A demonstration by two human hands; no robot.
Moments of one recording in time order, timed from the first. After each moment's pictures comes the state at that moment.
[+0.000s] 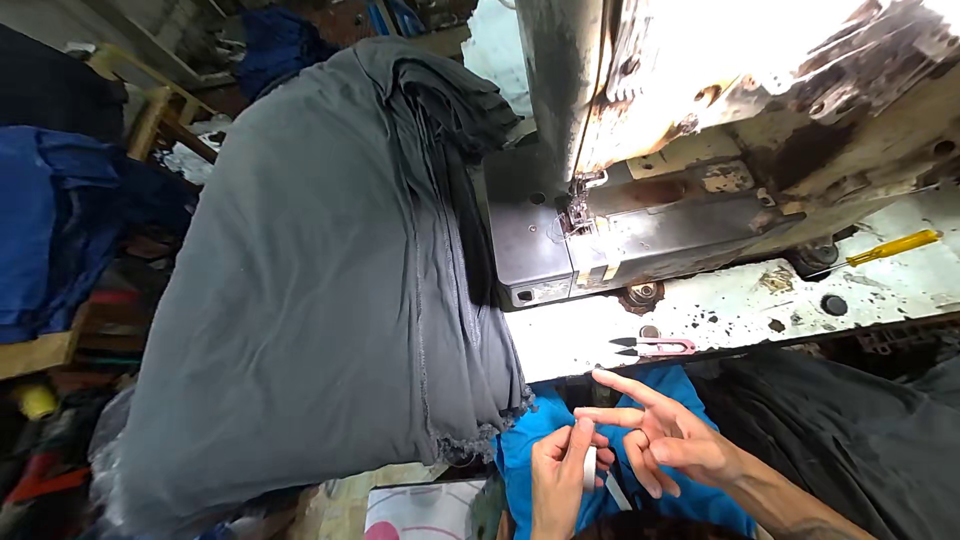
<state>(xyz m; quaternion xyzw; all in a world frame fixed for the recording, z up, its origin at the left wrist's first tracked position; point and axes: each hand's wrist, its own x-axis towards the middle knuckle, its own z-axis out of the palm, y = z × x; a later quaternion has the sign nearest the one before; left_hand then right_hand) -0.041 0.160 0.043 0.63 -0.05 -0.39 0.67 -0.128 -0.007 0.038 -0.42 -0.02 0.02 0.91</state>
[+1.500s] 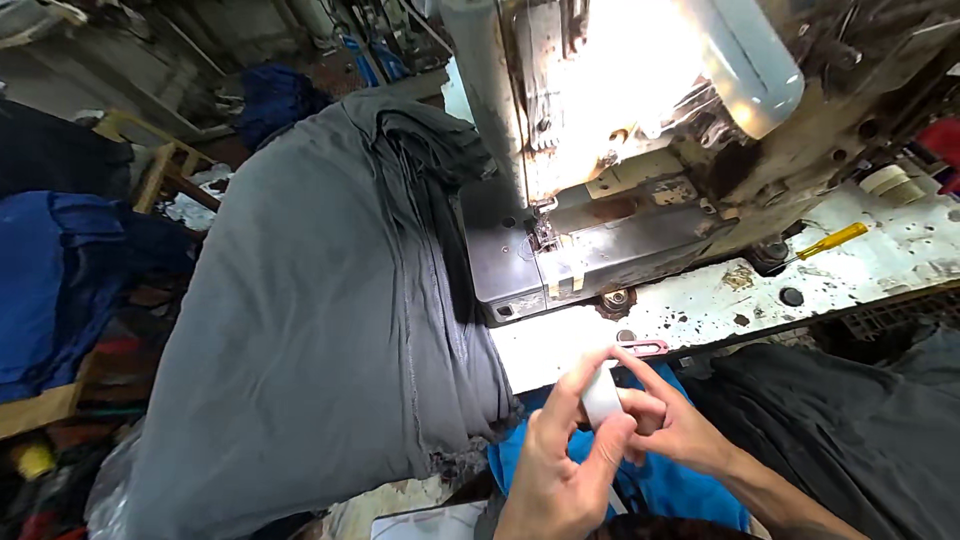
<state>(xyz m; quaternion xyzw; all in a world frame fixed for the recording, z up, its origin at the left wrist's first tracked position) -0.004 0.123 0.134 0.51 -0.47 -0.26 0.67 -0.135 -0.008 0.055 -0.57 0.09 -0.12 0.81</state>
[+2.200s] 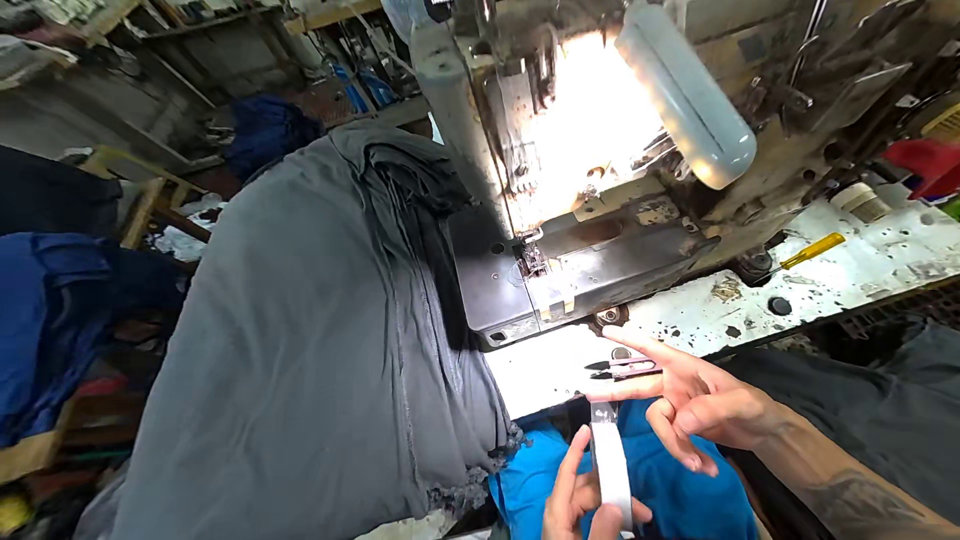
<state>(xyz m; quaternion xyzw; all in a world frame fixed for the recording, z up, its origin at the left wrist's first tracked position) -0.050 0.166 0.064 0.53 -0.35 -0.36 0.69 -0.126 -0.073 0.097 -0.42 -0.06 0.02 0.90</state>
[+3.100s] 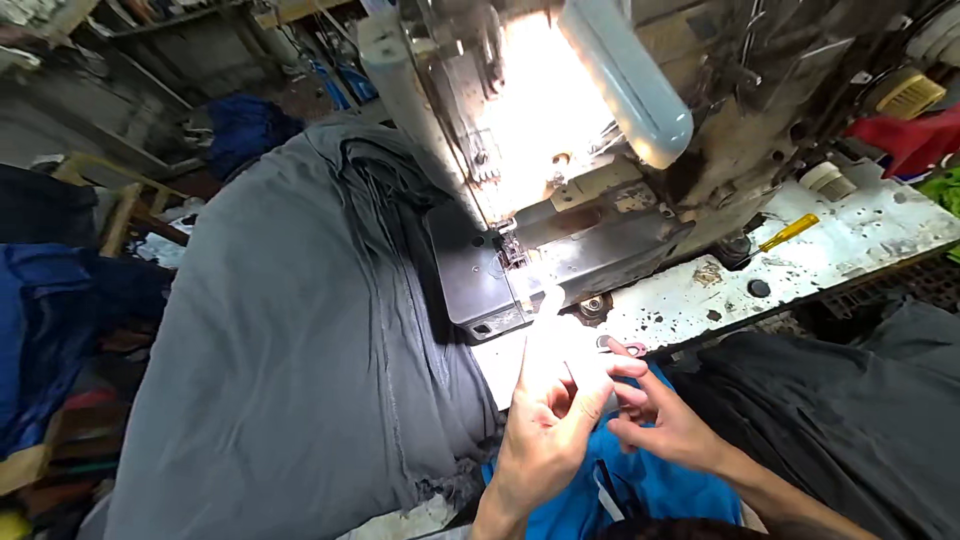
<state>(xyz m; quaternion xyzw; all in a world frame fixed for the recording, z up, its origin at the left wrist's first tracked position) 0.007 0.092 0.143 0.50 -0.38 -0.36 0.69 -0.146 -0.014 0.049 -0.65 0.15 -0.16 0.73</state>
